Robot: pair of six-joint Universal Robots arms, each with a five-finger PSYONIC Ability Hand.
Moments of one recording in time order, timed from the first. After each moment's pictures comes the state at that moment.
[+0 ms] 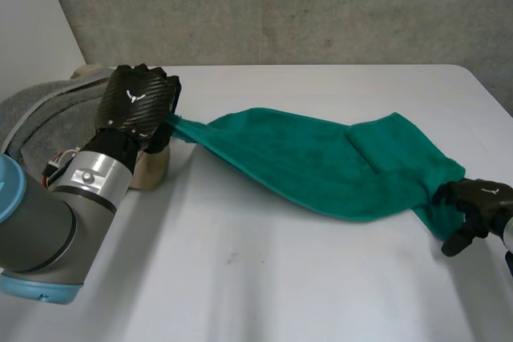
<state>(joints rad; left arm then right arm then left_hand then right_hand) 4.33 -1.75 -1.87 3.81 -1.41 3.47 1.48 -1.34 1.91 0.03 1.31 2.80 1.16 1.20 1.20 1.20 0.98 0.48 0.48 0.49 0.49 0.31</state>
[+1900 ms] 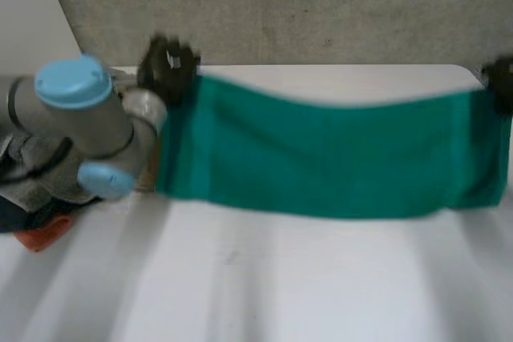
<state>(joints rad) 4.31 -2.30 -1.03 3.49 -1.47 3.84 1.53 -0.99 1.18 -0.17 1.43 2.51 1.16 1.20 1.20 1.21 0.98 1.16 1.18 1.19 1.20 1.02</state>
